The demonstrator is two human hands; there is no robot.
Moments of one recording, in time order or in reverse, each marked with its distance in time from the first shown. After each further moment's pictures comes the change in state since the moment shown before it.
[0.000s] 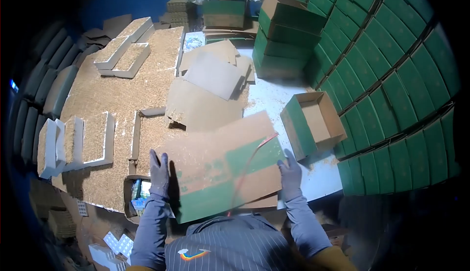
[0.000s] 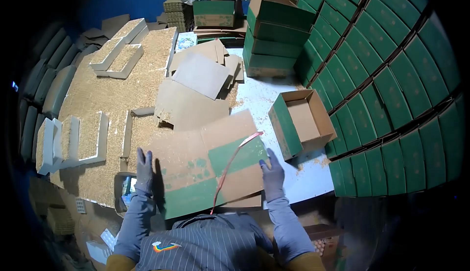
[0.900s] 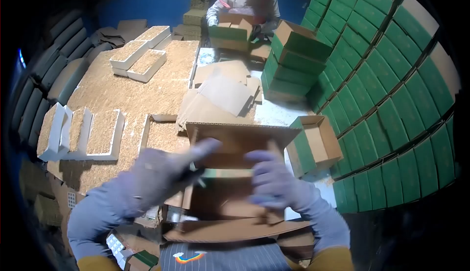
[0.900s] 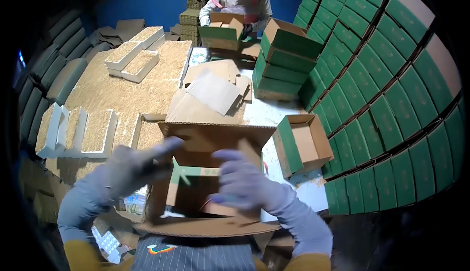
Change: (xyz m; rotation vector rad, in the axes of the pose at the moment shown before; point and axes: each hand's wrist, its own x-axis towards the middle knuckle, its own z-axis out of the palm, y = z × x) left_hand -0.071 0.289 -0.139 0.622 -0.696 0.703; right_hand 0.026 -0.269 0.009 -0.235 -0.988 -1.166
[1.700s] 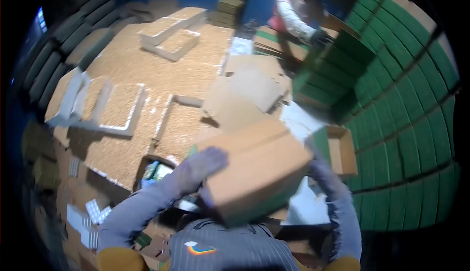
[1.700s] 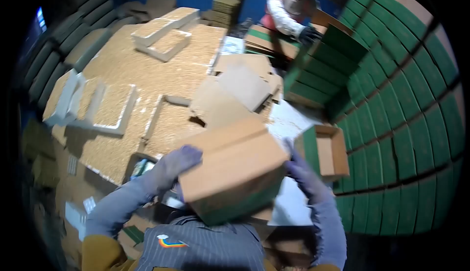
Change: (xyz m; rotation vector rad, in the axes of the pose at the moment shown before) left_hand 0.005 -0.116 0.158 -0.087 0.568 0.427; right_hand -0.070 0.051 0.004 0.835 0.267 1.029
